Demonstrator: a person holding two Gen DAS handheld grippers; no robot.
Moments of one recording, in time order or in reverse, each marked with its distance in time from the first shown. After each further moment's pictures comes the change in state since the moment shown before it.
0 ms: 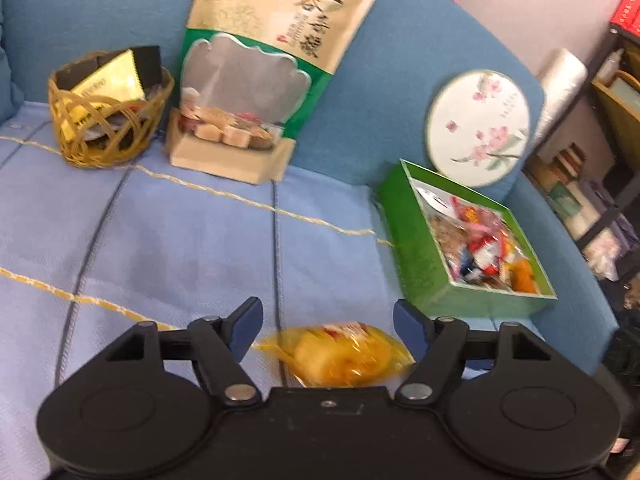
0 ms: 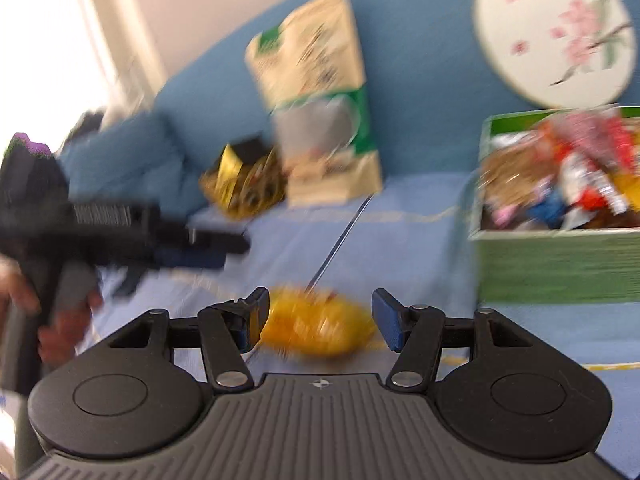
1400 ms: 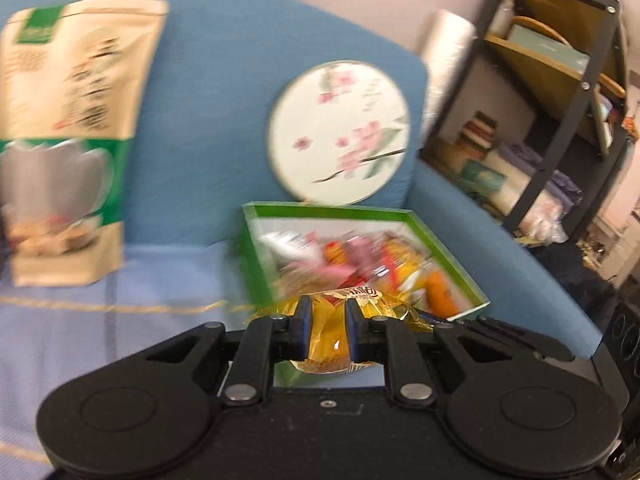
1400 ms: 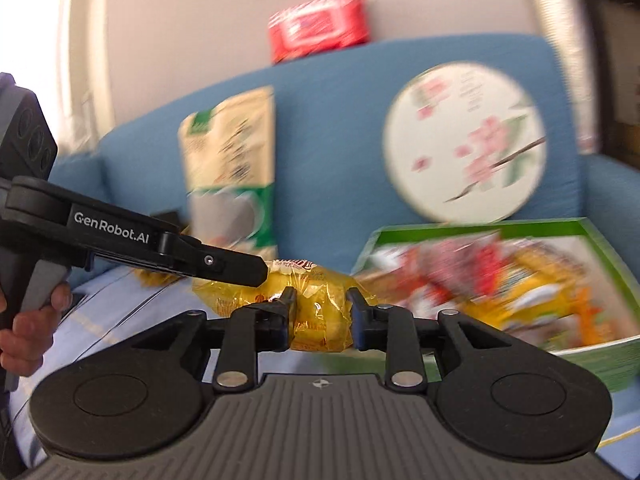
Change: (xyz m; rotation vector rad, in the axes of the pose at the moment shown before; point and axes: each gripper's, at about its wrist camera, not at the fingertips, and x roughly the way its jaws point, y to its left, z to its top) left arm 0.057 -0.130 0.034 0.261 -0.066 -0.179; right arm -0.077 -0.063 0.040 -0.035 -0.287 -0.272
